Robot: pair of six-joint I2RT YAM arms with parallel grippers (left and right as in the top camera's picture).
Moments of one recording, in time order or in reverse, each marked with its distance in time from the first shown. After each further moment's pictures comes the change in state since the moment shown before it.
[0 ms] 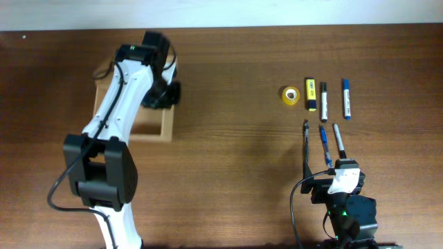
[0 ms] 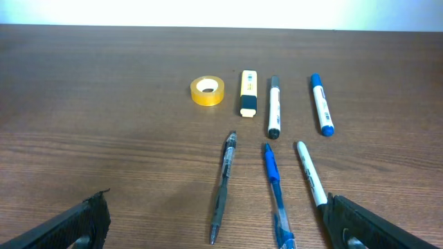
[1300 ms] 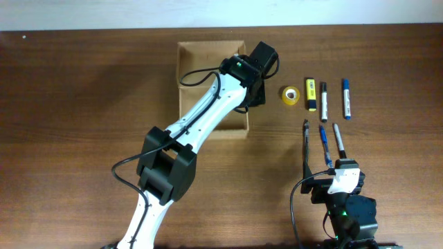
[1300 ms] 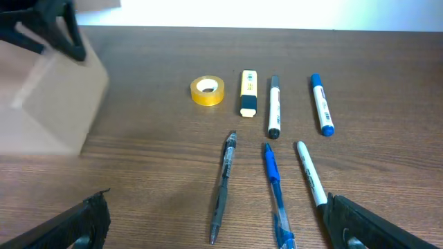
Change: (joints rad) left arm -0.448 0.266 0.266 0.175 -0.164 -0.534; right arm 0.000 0.000 0.000 0.000 0.000 0.000
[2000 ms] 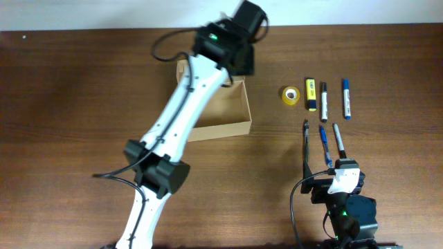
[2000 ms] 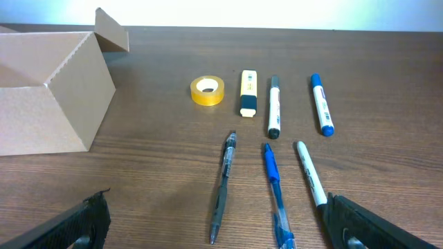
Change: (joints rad) left arm 0.087 0.027 0.543 -0.354 -0.097 0.150; right arm 0.000 0.000 0.000 0.000 0.000 -0.001
